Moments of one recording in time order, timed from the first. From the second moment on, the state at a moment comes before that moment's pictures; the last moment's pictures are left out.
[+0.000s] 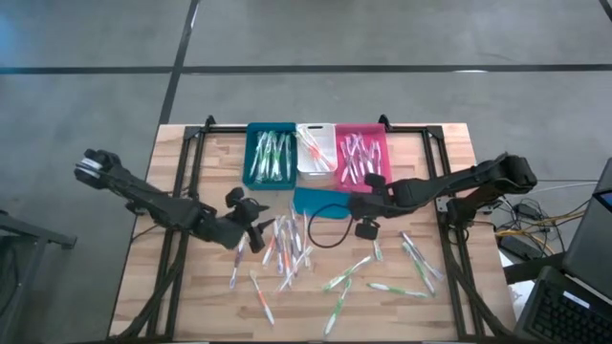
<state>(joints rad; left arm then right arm) -0.42 1.16 0.66 -0.19 -0.75 -0.52 0.13 1.47 1.03 -0.77 0.34 0.27</state>
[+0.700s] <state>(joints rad) -0.50 1.63 1.15 -1.30 -0.33 -0.52 0.13 1.29 1.01 -0.76 0.34 0.25</state>
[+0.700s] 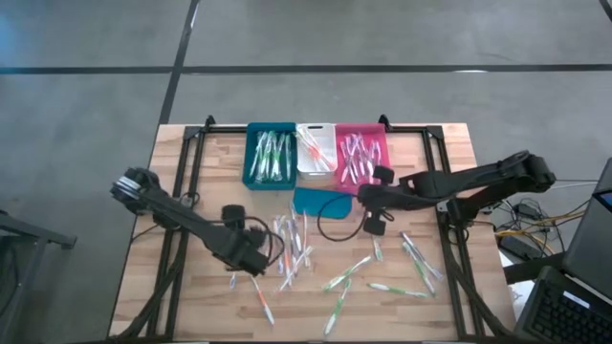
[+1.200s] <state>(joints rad) -0.54 1.73 1.15 -1.28 -0.18 0.25 0.13 1.26 1.06 -0.75 0.34 0.22</state>
